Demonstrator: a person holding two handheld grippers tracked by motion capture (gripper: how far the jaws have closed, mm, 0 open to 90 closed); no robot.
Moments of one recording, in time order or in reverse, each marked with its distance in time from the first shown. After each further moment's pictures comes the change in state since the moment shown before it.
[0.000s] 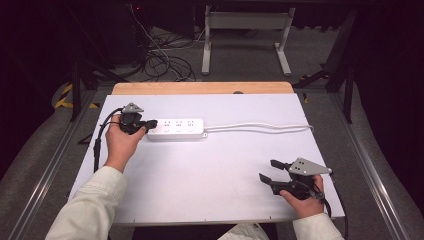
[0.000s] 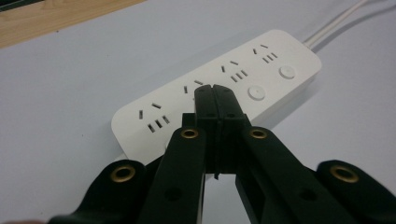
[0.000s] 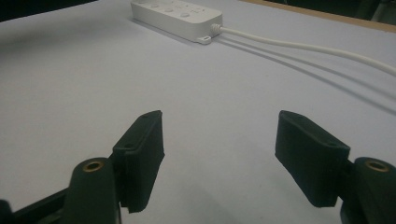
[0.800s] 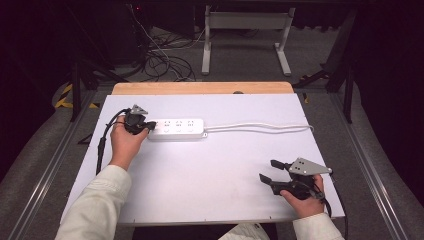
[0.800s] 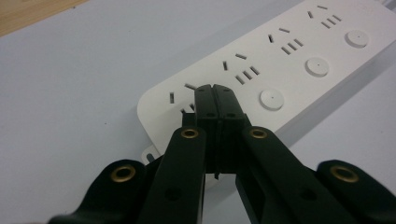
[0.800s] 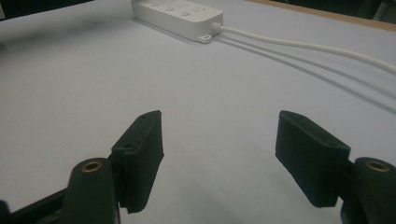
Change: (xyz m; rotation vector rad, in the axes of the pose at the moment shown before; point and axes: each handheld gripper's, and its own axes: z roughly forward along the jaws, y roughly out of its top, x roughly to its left) left arm 0.010 -0.008 0.023 0.082 0.090 0.066; right arm -0.001 -0.001 0.000 0.002 0.005 0.003
